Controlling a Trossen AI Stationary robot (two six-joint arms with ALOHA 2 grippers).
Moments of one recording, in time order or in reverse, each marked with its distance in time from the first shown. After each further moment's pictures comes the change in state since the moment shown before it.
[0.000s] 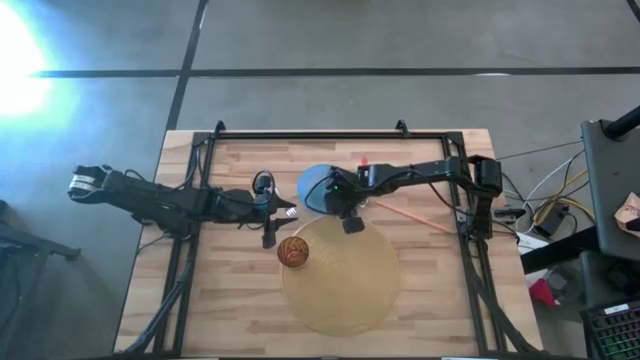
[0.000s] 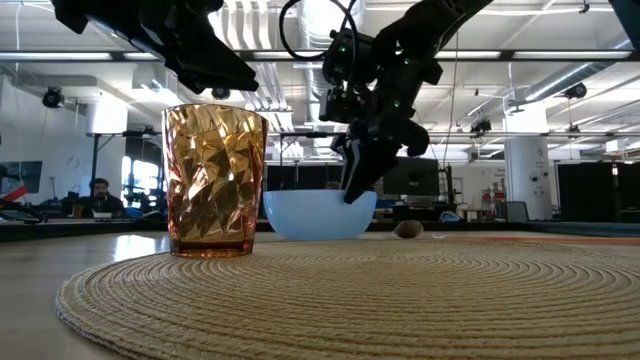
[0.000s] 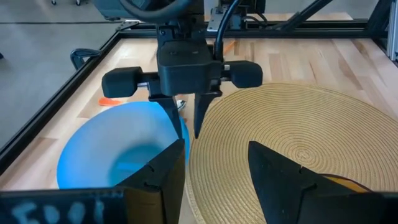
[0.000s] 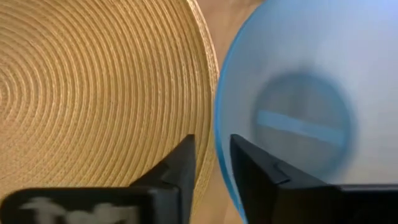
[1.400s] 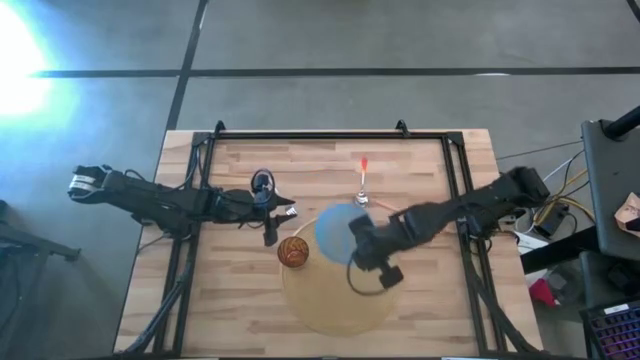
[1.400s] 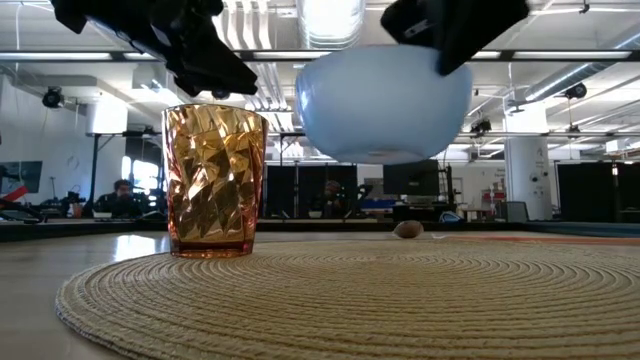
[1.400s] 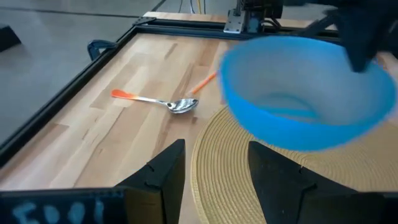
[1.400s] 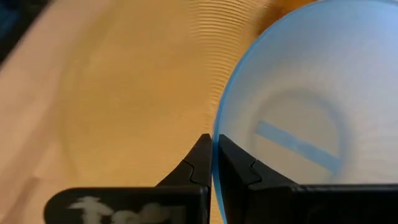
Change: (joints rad) left arm 0.001 0.000 -0.001 -0.003 -0.056 -0.079; right arm 0.503 -0.288 0.000 -0.246 0.112 0.218
